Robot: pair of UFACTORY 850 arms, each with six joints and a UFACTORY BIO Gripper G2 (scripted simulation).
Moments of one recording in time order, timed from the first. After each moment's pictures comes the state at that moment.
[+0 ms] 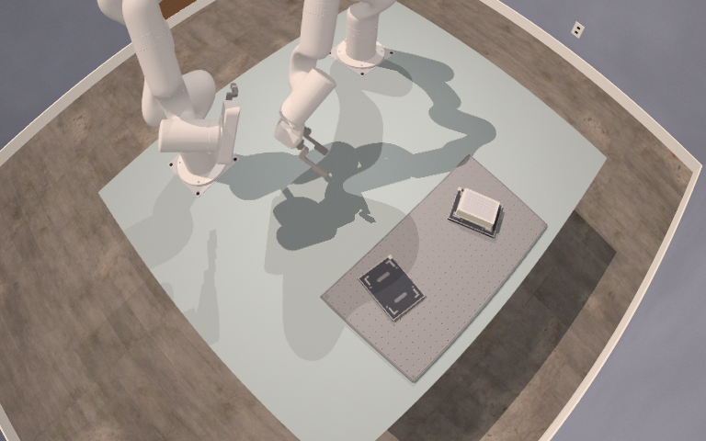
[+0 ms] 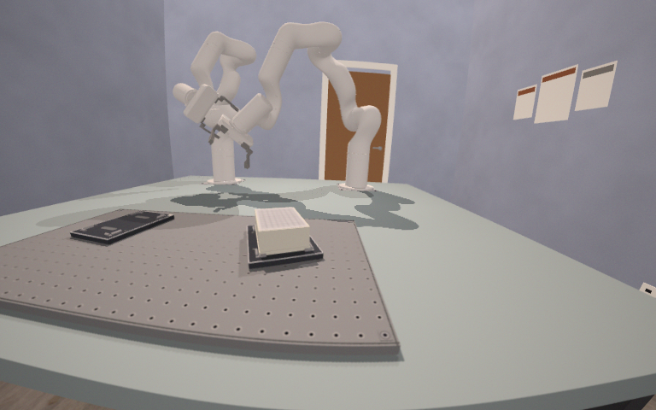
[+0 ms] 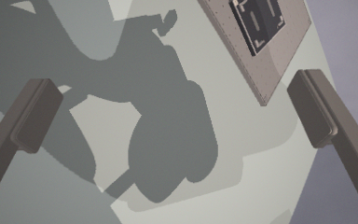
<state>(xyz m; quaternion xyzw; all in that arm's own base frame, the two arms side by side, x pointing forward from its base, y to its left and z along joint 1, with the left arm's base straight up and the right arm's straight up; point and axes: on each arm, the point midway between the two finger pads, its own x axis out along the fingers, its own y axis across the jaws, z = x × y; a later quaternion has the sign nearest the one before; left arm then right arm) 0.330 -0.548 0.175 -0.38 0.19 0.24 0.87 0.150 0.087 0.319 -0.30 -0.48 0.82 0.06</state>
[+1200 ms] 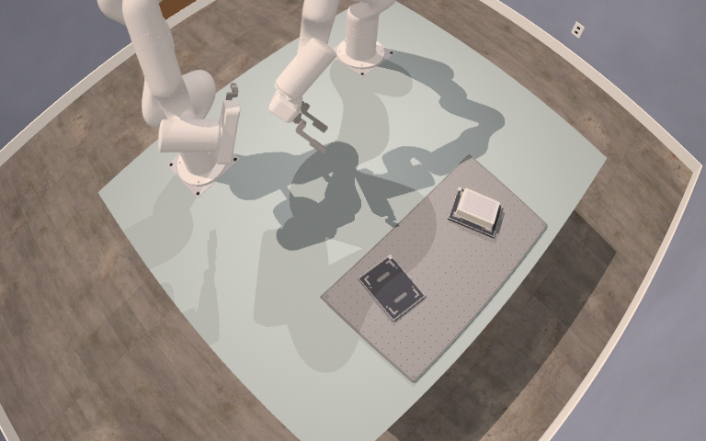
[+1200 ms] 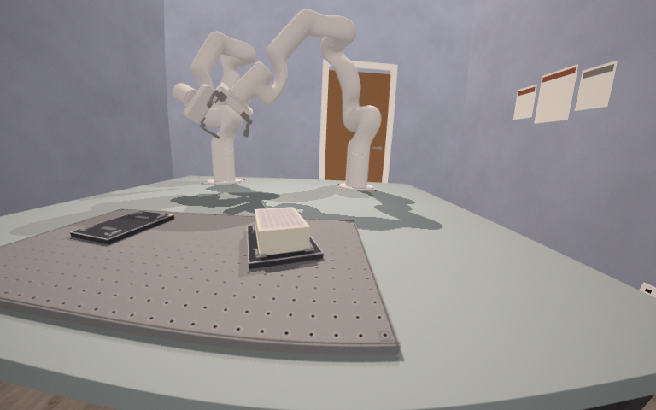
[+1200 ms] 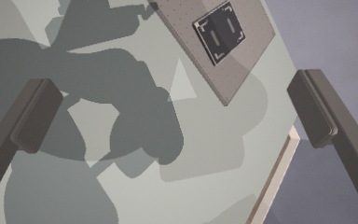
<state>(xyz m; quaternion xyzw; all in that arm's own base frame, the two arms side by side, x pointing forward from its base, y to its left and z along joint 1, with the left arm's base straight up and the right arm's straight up) 0.330 -0.548 0.298 -0.38 0.19 0.24 0.87 0.150 0.087 0.319 -0.30 -0.48 0.82 0.06</state>
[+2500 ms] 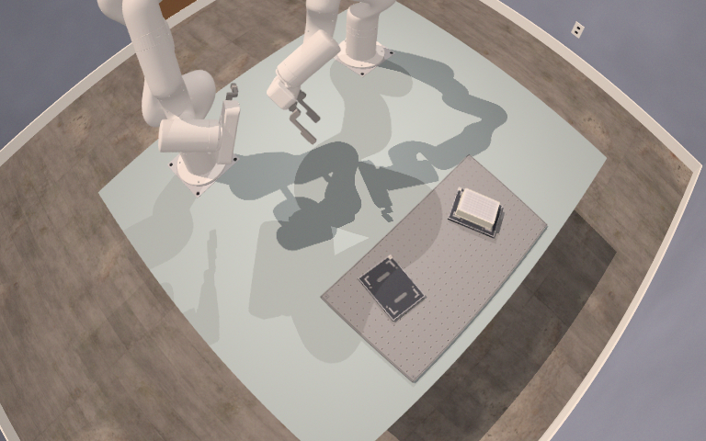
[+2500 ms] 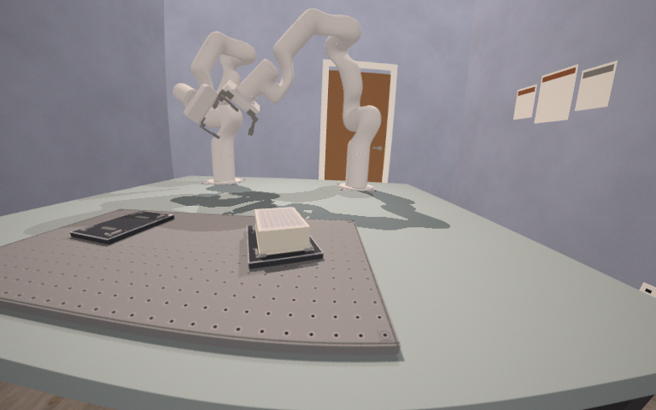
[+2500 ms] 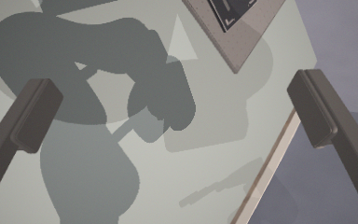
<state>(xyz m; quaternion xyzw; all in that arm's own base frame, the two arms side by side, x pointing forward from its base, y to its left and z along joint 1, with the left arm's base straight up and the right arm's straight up) 0.294 -0.543 0.305 -0.38 0.26 0.21 0.86 0.150 0.087 0.319 -0.30 -0.48 0.82 0.06</state>
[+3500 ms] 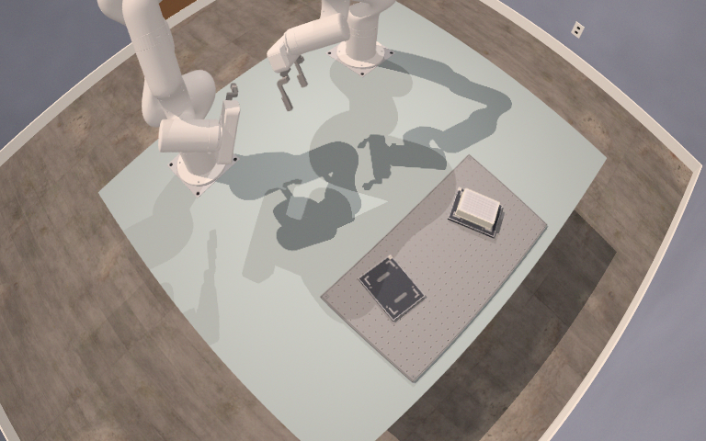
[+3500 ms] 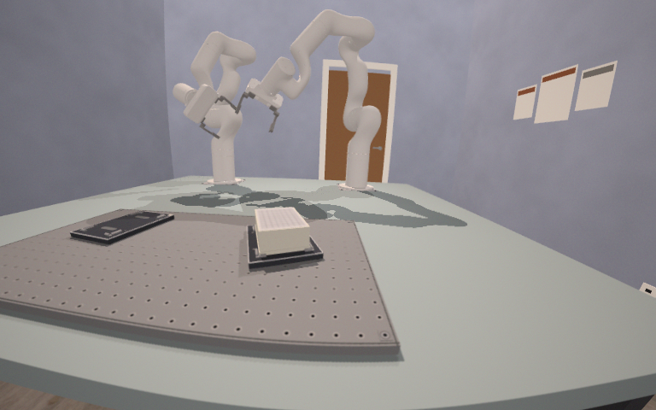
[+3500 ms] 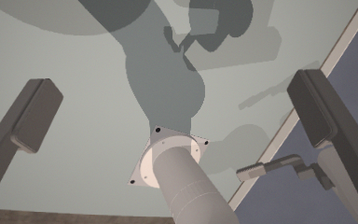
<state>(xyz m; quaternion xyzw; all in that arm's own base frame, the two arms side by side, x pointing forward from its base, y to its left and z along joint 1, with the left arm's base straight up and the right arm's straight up) 0.178 -0.493 0.321 -0.32 0.45 0.12 0.83 0.150 0.087 0.319 -0.30 -0.48 0.82 0.06</state>
